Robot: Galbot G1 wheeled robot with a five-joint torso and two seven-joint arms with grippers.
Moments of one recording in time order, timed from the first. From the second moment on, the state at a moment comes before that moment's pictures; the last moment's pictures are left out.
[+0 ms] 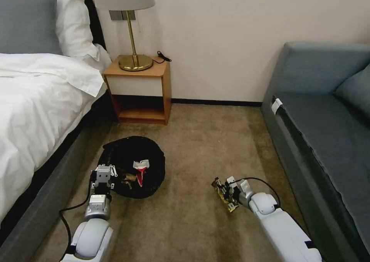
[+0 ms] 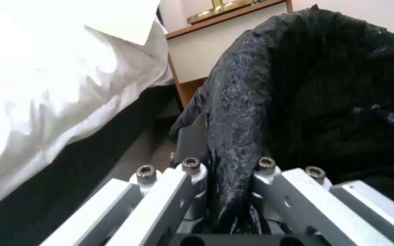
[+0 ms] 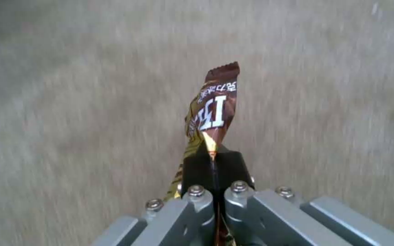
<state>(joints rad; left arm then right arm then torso) 1.41 -1.24 -0.51 -1.84 0.01 -0.10 -0.28 -0.88 1.25 0.22 1.10 0.06 -0.18 -0.45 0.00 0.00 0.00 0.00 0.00</state>
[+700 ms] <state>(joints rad) 1.41 -1.26 -0.50 -1.82 0.02 -0.11 -0.28 -0.85 1.33 0.06 1.29 0.53 0.08 -0.50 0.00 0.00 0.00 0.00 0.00</state>
